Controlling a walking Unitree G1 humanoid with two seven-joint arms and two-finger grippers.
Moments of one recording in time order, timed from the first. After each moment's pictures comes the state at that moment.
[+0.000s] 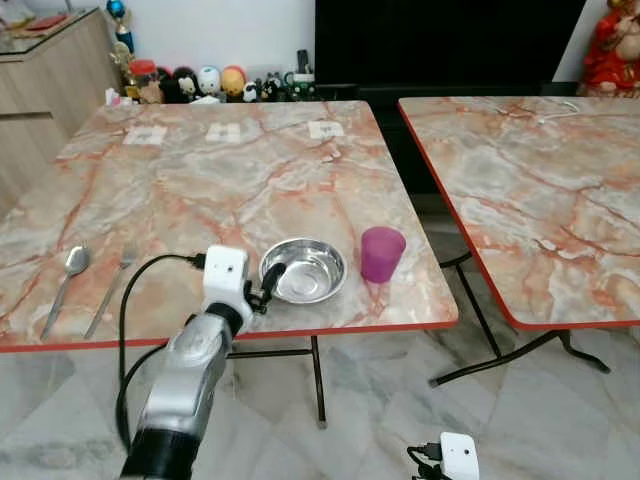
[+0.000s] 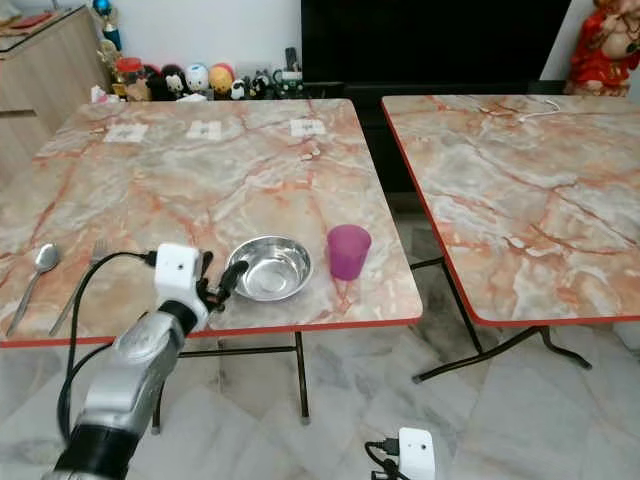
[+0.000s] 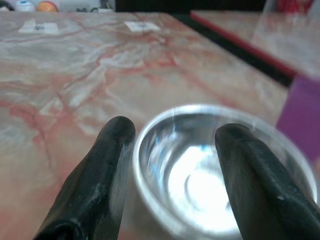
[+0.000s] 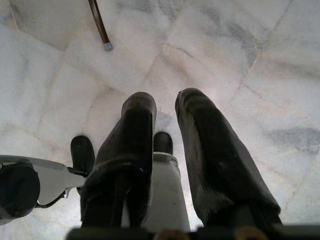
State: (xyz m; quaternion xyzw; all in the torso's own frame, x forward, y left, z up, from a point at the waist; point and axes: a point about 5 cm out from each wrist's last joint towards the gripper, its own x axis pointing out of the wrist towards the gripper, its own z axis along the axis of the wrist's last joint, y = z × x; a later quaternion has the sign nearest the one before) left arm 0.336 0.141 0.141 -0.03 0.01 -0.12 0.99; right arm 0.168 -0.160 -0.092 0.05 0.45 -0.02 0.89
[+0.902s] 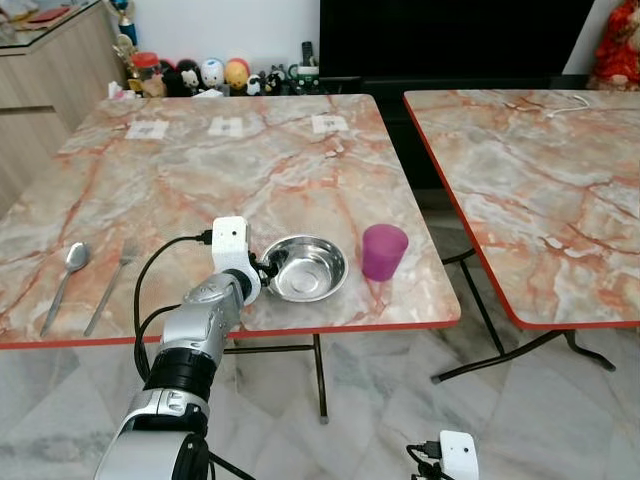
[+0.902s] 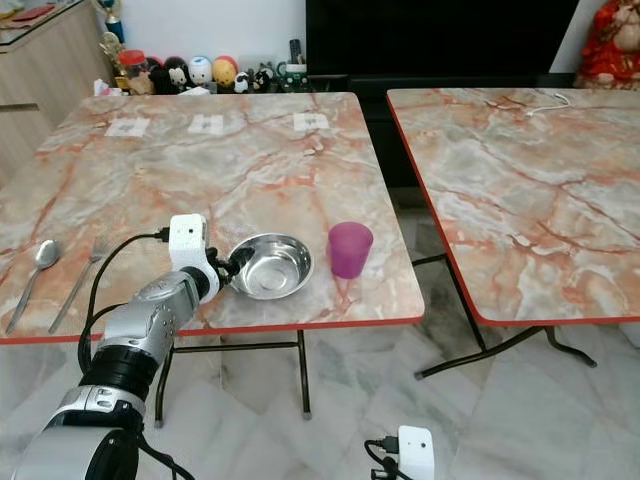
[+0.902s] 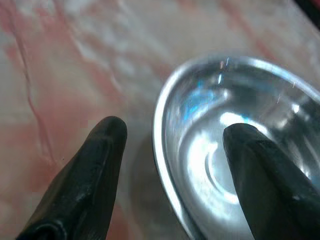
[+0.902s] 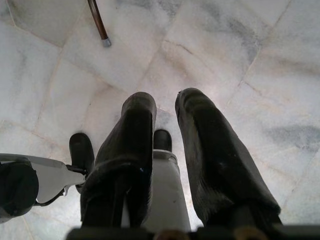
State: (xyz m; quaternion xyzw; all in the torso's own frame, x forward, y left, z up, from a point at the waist) left arm 0.370 0.144 0.125 -0.09 0.18 -0.09 0.97; right arm 0.169 -0.161 -0.091 0.05 0.45 -0.02 0.89
